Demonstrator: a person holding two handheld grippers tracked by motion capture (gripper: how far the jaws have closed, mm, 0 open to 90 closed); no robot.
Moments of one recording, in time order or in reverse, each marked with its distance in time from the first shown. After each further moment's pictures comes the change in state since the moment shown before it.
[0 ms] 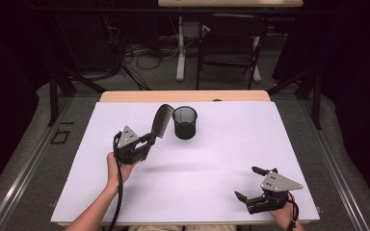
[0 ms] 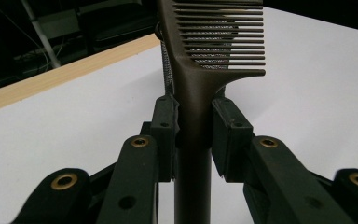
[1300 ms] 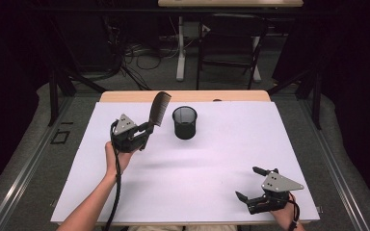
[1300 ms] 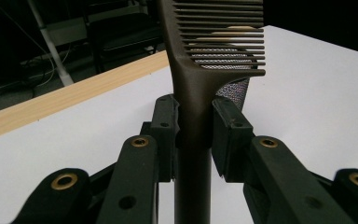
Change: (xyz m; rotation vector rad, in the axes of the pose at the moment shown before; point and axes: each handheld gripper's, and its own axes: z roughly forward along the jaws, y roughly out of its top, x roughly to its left) left arm 0.020 0.028 0.004 -0.024 0.010 -0.024; right arm 0.000 -0.001 -0.002 0.003 -0.005 0.003
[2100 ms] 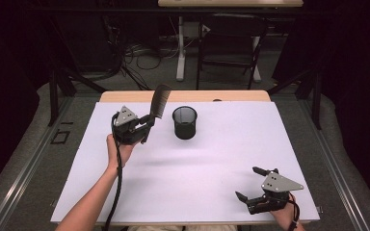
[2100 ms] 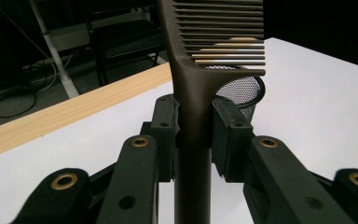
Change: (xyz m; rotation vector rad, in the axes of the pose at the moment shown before) left arm 0.007 0.019 0.008 -0.016 0.005 -0.013; right arm 0.000 0.000 0.000 -0.001 -0.001 -0.004
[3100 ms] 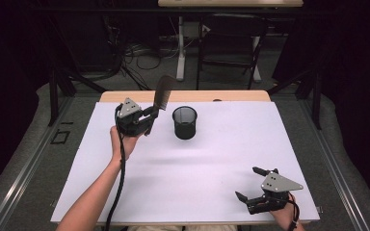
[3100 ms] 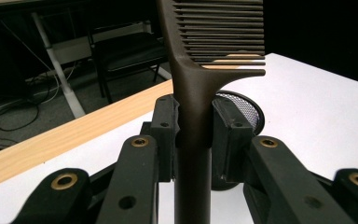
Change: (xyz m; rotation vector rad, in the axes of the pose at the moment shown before) left arm -0.003 0.025 0.010 -0.037 0.007 0.018; right arm 0.000 0.000 0.000 0.016 -0.001 -0.003
